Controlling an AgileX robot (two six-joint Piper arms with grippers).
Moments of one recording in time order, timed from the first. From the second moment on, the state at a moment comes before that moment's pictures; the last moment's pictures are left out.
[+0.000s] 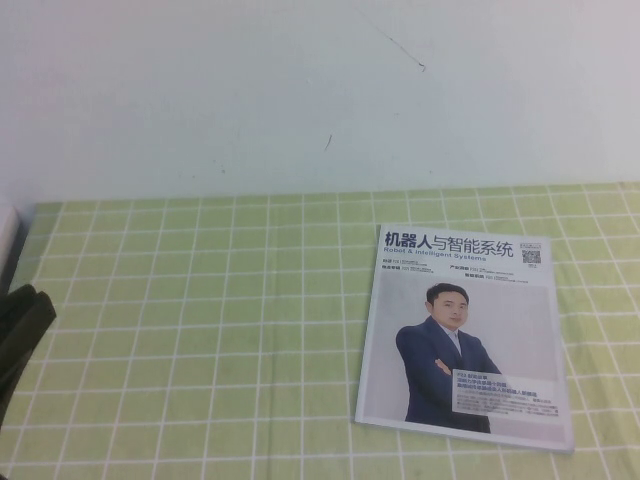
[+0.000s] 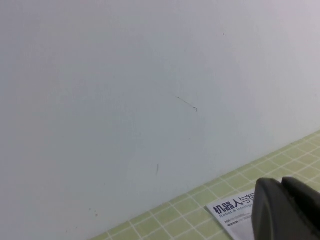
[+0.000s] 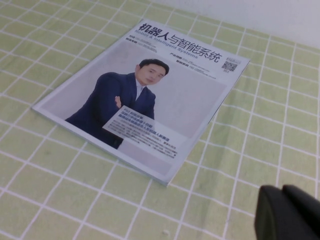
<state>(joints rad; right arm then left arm) 0.17 0.18 -0.39 0.16 0.82 -0.30 -0.14 0.39 -0.45 -1.32 0.39 1.36</state>
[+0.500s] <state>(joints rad) 0.17 0.18 -0.39 0.17 0.82 -0.30 -0.14 0.39 -0.45 -1.34 0.57 1.36</state>
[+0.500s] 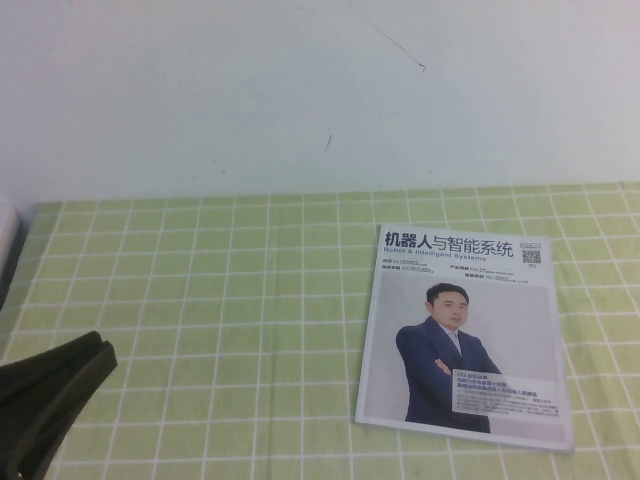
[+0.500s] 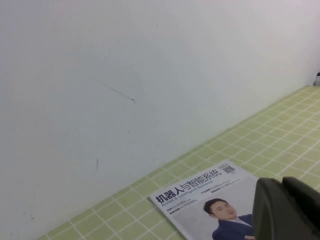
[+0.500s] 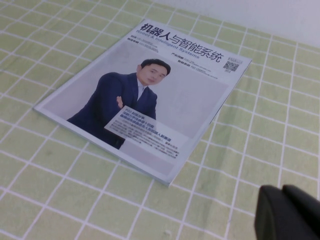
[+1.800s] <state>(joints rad) 0.17 0.18 -0.39 0.17 0.82 -0.30 -0.03 -0.01 0.02 -0.30 0.33 0.30</state>
